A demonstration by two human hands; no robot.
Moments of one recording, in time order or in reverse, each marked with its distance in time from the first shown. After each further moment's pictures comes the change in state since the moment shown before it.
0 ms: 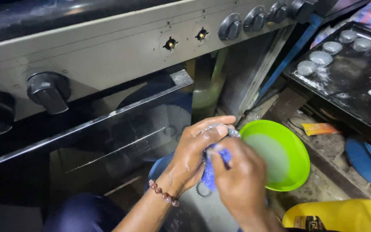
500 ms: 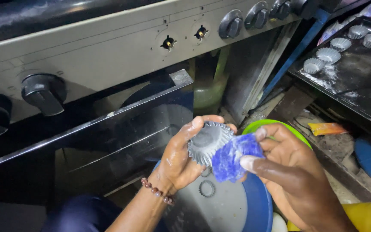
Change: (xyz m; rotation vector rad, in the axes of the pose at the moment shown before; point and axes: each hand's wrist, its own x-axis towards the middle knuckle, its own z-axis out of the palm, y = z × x) left_hand 0.013 -0.015 -0.038 -0.413 -0.324 -0.014; right_hand 0.033 0.018 -0.076 1.108 -0.251 0.694
